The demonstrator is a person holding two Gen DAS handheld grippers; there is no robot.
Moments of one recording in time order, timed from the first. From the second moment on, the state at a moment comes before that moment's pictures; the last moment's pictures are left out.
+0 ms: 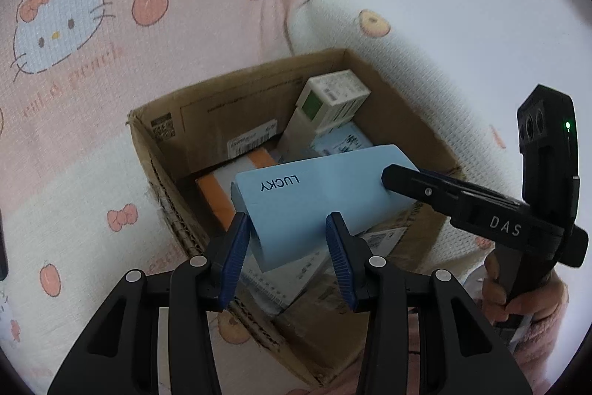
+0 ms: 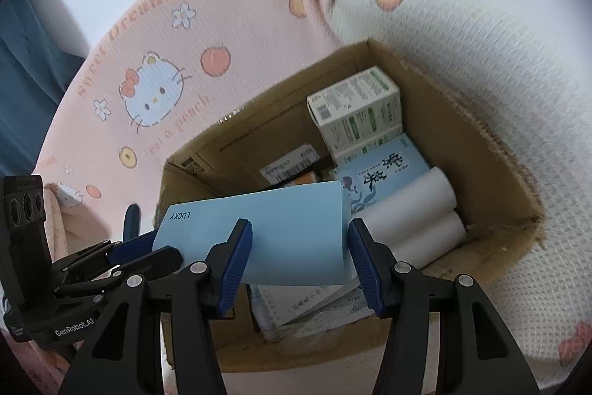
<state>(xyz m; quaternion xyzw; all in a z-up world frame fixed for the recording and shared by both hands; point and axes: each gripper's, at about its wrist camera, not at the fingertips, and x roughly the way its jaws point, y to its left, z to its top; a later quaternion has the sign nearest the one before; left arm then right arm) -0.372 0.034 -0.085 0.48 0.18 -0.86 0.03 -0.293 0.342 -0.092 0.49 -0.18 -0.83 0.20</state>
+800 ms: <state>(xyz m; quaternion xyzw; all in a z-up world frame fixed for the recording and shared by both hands) -0.382 0.052 -0.097 0.57 0.09 -0.81 0.02 -0.308 0.322 -0.101 0.55 -0.10 -0.80 0.22</state>
